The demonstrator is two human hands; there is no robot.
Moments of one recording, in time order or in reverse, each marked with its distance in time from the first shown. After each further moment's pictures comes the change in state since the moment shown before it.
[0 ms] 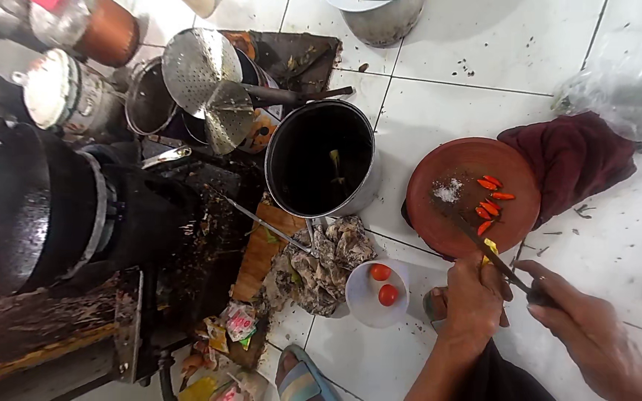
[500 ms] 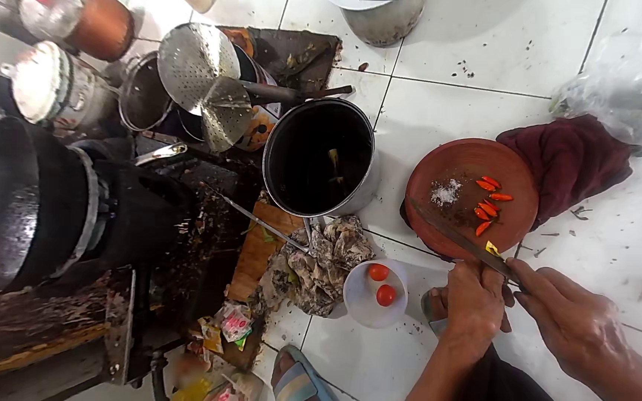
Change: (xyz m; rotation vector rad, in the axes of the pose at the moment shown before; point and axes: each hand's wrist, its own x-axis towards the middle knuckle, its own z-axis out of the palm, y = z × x) left_hand -0.004 0.003 0.004 -0.048 0.028 -0.063; right_hand 0.011 -0.002 0.006 -0.476 0.110 -0.245
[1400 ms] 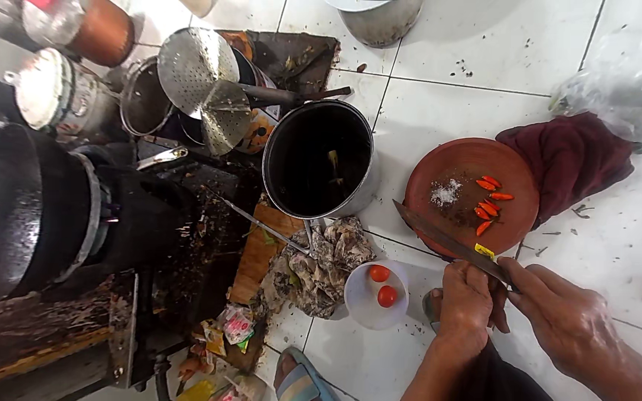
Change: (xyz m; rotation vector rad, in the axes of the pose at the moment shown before) left_hand 0.000 -0.005 -0.003 -0.332 0.008 -0.064; right_hand 0.011 -0.008 0.002 0.013 -0.021 -0.014
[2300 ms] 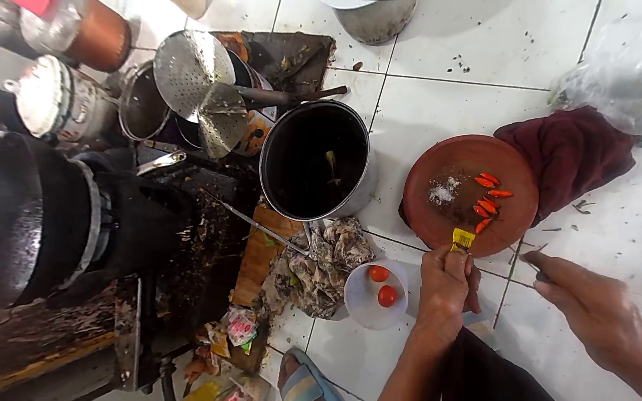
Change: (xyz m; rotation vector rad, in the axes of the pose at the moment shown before) left_hand 0.006 0.018 -0.017 0.121 0.039 0.130; right_hand -0.010 0.030 -0.013 0.238 -0.028 0.142
